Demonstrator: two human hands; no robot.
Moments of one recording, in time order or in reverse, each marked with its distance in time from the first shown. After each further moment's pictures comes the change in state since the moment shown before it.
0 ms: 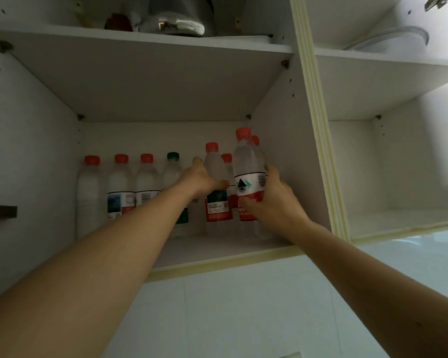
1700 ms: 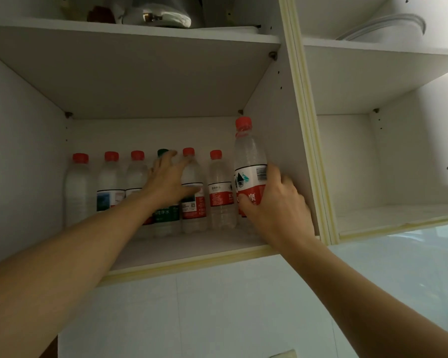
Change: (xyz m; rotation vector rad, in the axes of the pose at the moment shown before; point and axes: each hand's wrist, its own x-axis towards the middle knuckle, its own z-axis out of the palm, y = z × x) left_hand 0.009 -0.048 -0.014 0.512 0.185 0.338; right_hand -0.020 0.017 -0.005 -0.287 0.259 -0.067
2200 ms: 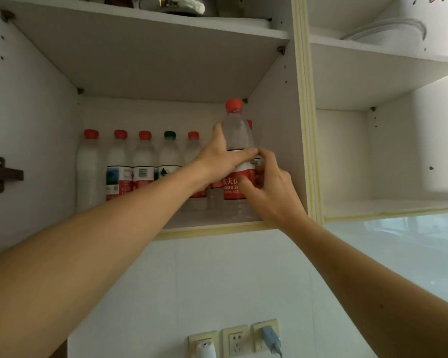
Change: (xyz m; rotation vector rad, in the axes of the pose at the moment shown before) left_hand -0.036 0.117 -0.034 -0.921 -0.078 -0.072; right_hand -0.007 -0.002 -0.015 0.406 -0.171 -0.112
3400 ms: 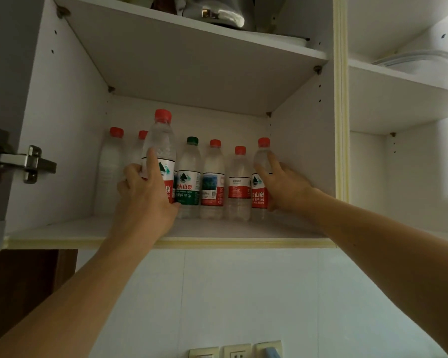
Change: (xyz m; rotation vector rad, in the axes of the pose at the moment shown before) left_hand -0.110 -0.064 -0.092 0.733 0.483 -0.190; right_hand 0.092 0.023 0.021 -1.147 -0.422 -0.210
